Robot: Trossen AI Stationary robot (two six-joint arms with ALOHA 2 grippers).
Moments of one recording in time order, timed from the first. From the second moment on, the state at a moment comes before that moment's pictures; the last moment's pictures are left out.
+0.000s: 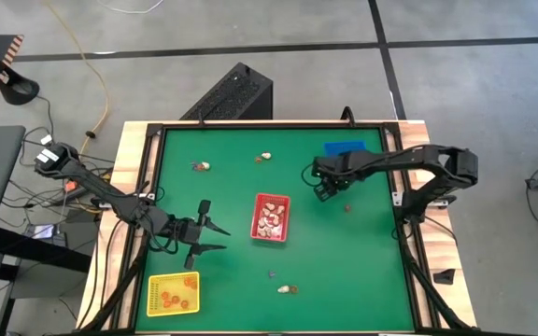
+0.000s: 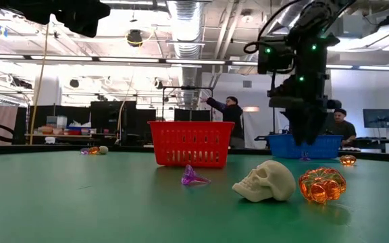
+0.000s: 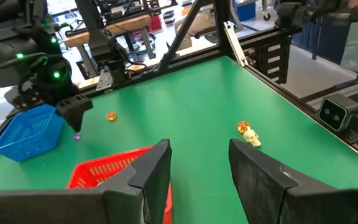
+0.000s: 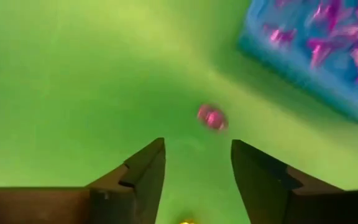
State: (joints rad) left arm -0.49 0.98 0.41 0.44 -0.32 0.17; right arm -0.28 1.48 0.88 -0.82 0.18 0.70
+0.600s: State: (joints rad) left arm -0.49 0.98 0.41 0.44 -0.33 0.18; right arm -0.34 1.48 0.78 -0.65 0.18 0.67
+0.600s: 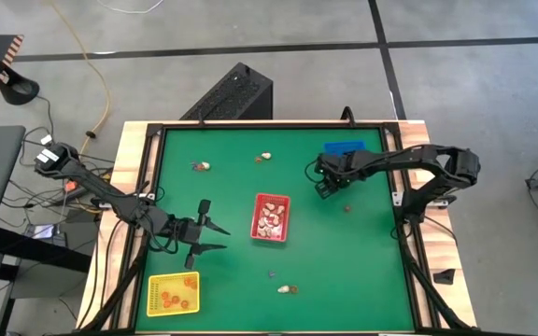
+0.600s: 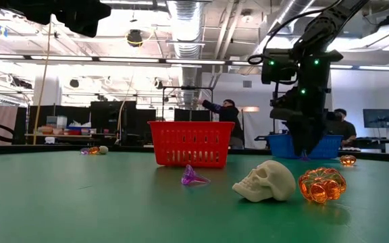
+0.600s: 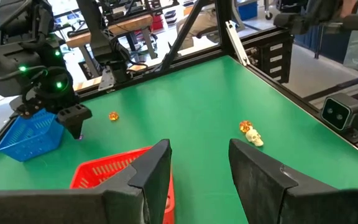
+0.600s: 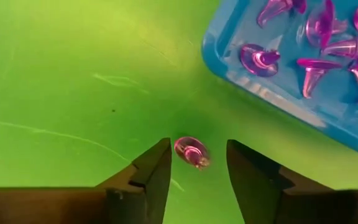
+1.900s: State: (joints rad) left arm -0.49 0.98 0.41 0.44 -0.33 0.19; right arm -0.38 1.48 1.23 -1.04 0.26 0.52
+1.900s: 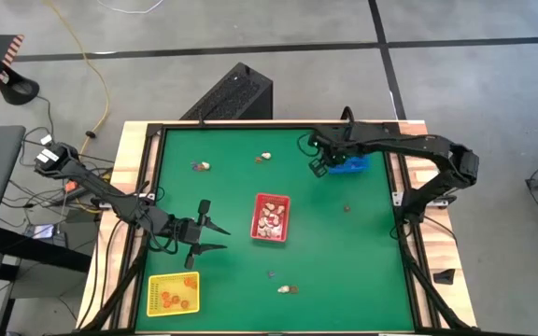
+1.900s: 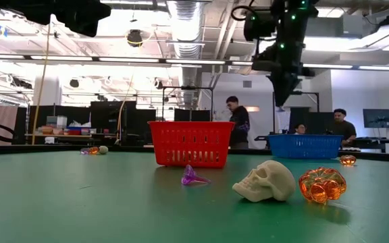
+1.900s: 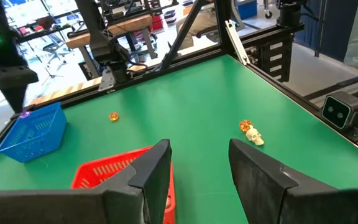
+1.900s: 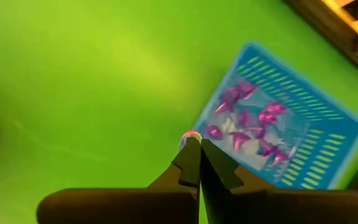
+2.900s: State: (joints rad) left arm -0.49 0.98 0.41 0.44 -0.33 0.19; right arm -0.50 1.48 1.17 -1.01 0.34 0.54
